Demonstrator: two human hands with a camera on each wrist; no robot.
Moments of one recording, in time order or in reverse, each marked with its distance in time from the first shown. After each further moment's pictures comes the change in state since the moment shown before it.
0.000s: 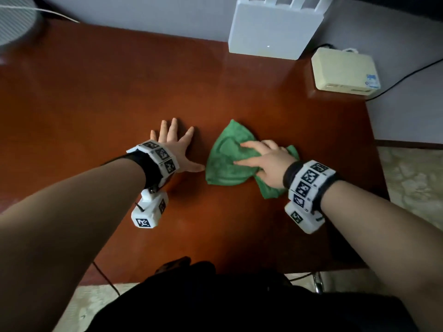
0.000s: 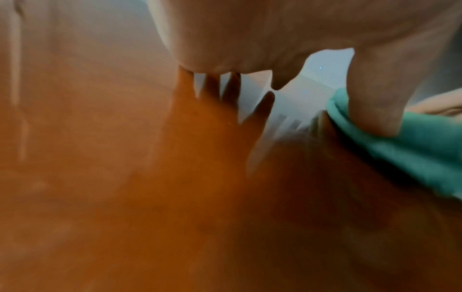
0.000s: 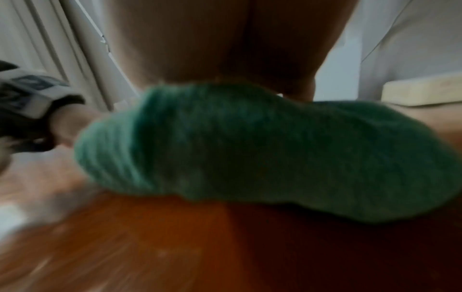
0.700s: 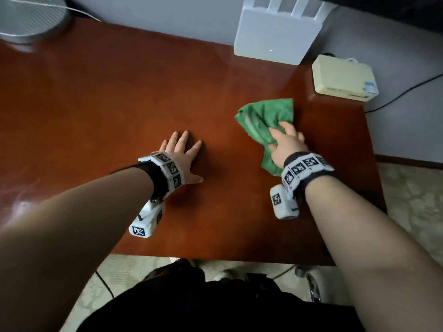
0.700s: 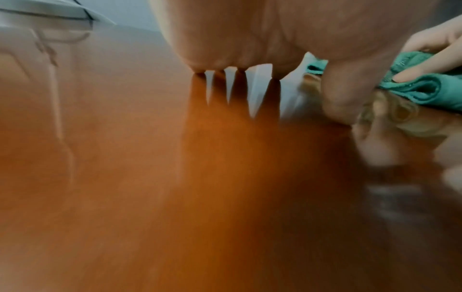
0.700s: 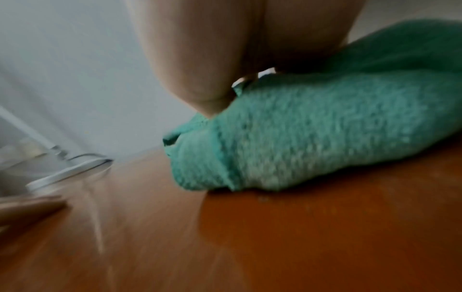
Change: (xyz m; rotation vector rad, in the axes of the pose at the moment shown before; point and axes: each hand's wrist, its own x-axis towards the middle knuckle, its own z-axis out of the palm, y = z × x) left_hand -0.044 0.021 0.040 0.152 -0.007 -0.013; right_hand -0.010 0.023 0.010 0.211 0.303 0.428
